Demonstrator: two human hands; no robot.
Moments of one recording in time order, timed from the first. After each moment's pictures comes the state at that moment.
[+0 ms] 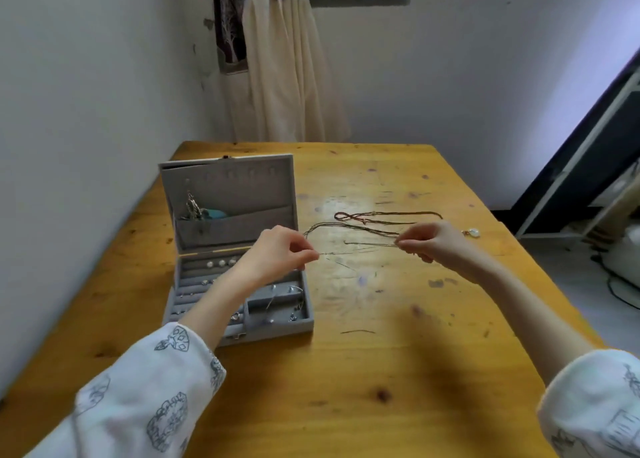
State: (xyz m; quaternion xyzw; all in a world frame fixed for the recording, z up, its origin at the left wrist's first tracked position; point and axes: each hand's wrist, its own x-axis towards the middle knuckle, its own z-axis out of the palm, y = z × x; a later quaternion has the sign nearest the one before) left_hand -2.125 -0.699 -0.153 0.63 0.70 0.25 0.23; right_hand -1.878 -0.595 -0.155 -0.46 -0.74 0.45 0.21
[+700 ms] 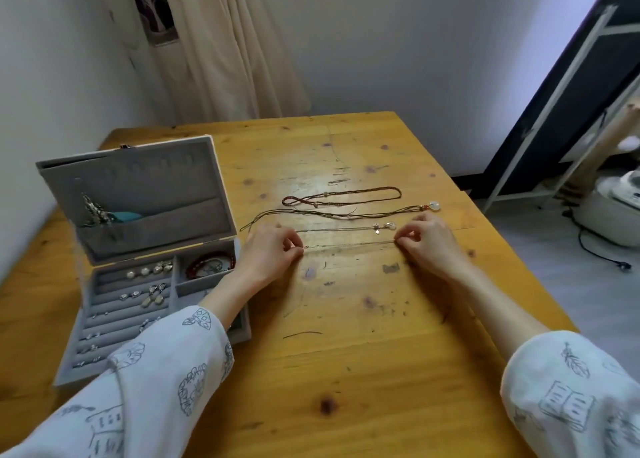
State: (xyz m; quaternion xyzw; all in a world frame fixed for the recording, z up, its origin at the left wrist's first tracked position) left_hand -2.074 -0.624 -0.225 0.65 0.73 0.18 0.11; right_hand -1.817 -0.551 -0.230 -0.57 -0.76 0.23 0.19
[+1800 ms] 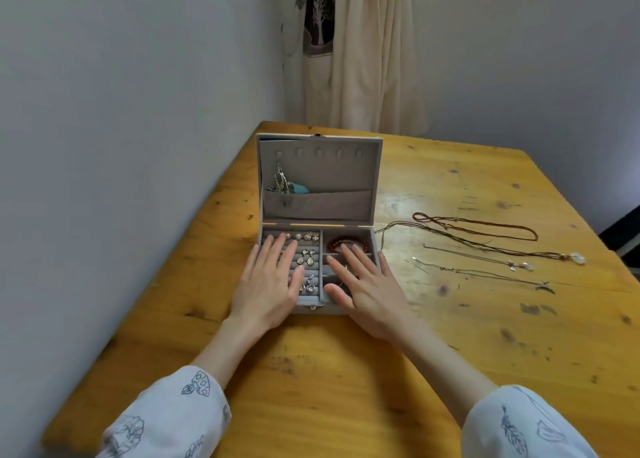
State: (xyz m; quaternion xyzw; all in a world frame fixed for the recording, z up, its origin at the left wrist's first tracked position) left_hand -2.215 -0.784 -0.236 0.56 0.81 0.15 -0.05; right_hand -2.051 -0.683 -0.242 -0.30 -0.95 0.08 0.06
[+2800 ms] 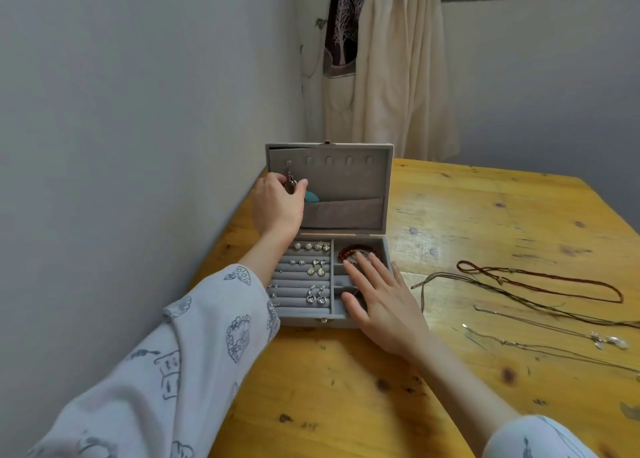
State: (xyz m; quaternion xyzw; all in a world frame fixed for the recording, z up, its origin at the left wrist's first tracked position) left_hand -2.309 -0.627 -0.149 0.30 0.84 0.44 -0.06; right_hand -2.117 -0.614 -0.243 -0.31 -0.94 0.11 0.10
